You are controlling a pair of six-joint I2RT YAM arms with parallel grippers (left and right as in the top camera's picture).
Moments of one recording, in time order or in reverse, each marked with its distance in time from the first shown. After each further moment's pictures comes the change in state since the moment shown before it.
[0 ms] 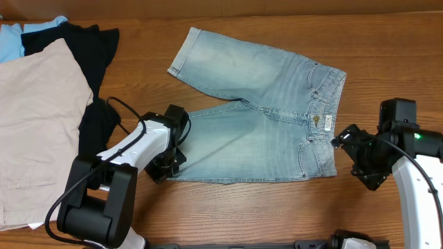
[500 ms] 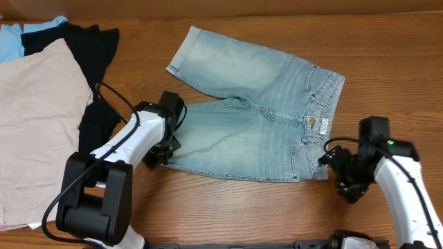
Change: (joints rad) left arm 0.037 0.008 0.098 0.005 -0.105 0.022; right arm 0.047 0.048 -0.293 0.198 -0.071 0.081
